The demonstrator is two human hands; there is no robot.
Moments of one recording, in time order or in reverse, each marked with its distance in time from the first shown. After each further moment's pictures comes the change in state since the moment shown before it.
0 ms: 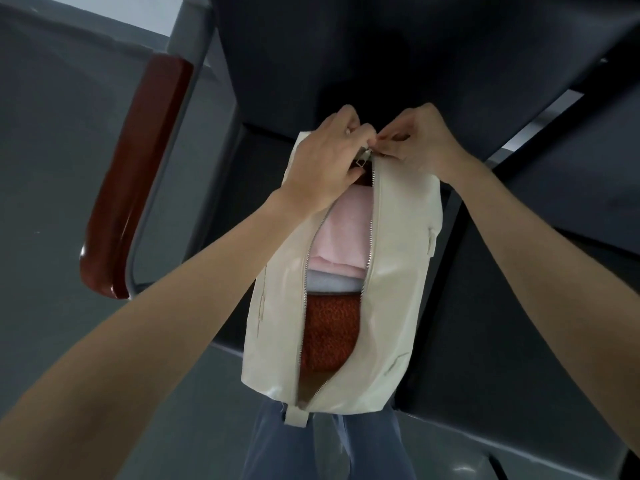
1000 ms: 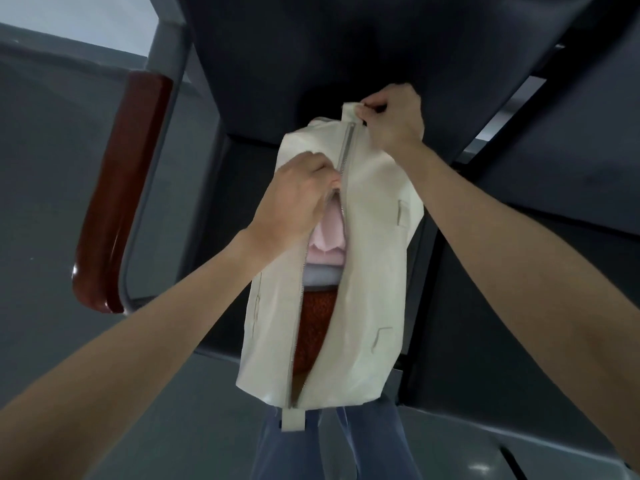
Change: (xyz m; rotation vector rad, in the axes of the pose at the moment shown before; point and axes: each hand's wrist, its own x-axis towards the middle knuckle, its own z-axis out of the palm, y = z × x) left_hand -0.046 0.014 -0.012 -0.075 0.159 0.188; right_hand 0.029 0.006 0.015 -0.039 0.443 0.177
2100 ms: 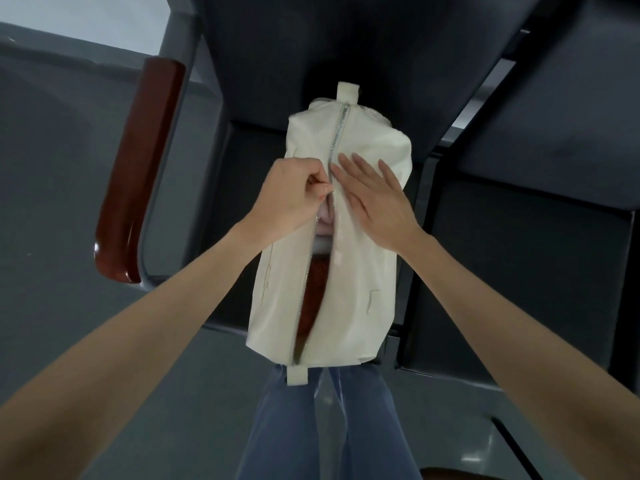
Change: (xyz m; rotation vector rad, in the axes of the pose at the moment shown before) left_hand -0.041 0.027 -0.037 -0.311 -0.177 -0.386; right_hand -0.173 0.037 0.000 -0.460 -0.228 -0.567
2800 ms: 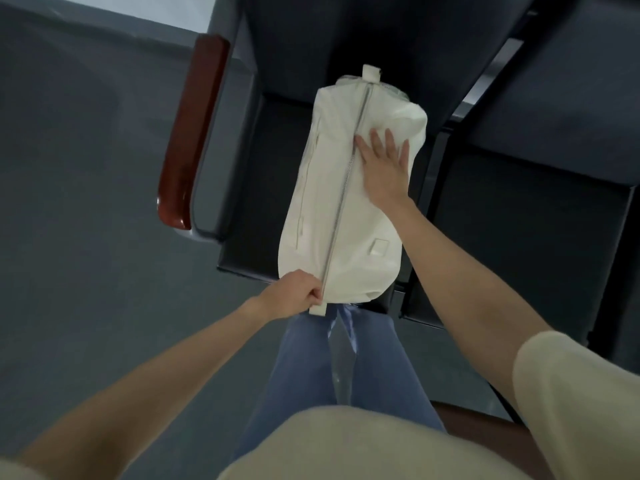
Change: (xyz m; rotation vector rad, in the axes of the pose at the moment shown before) left_hand -0.198 -0.018 0.025 0.119 -0.759 -0.250; right_hand 0.002 -0.037 0.007 -0.173 -0.173 0.365
